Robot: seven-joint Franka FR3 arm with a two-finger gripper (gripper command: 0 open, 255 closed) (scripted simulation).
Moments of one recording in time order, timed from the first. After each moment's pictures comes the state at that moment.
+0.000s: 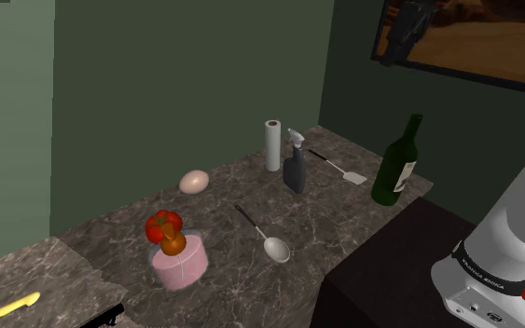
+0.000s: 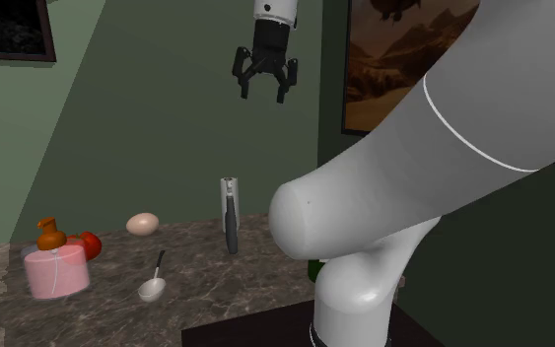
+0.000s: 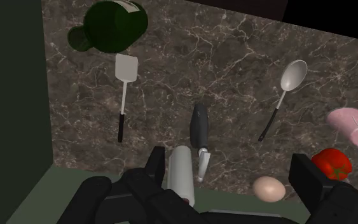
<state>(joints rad) 0.00 -0.82 0.00 -2.26 0.11 1.62 -0.11</state>
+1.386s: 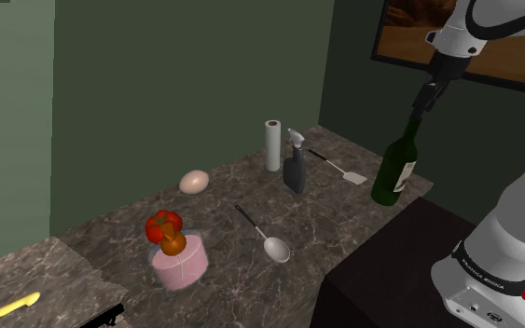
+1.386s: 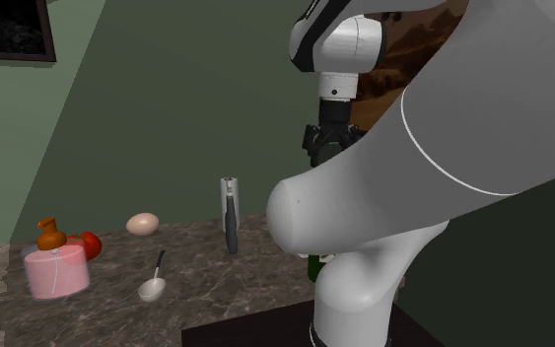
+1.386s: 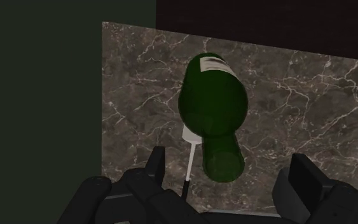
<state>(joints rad) -0.17 -0.89 -0.25 -2.66 -0.16 1.88 -0.36</state>
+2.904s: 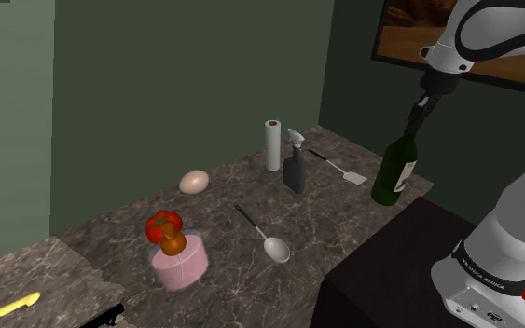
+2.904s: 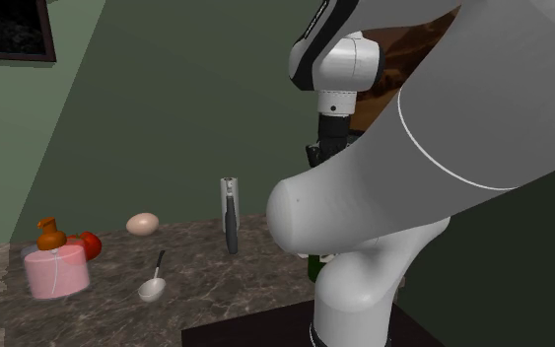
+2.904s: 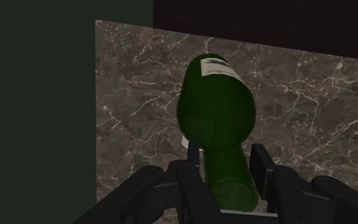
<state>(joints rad) -0.18 -0.87 -0.27 -2.74 -0.17 1.97 -0.36</state>
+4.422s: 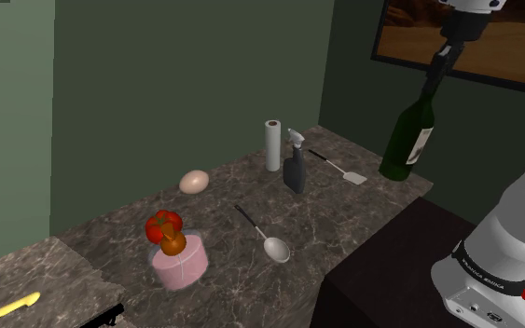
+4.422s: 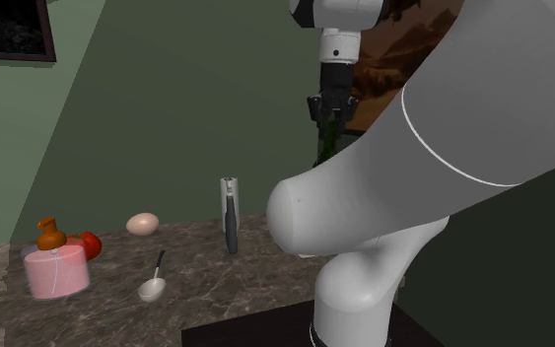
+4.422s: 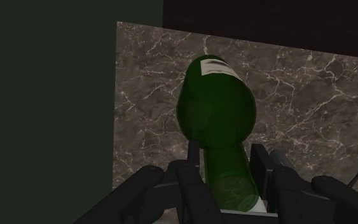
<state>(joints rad) -0.15 -0.86 -0.22 -2.44 -0.13 1.68 -0.35</state>
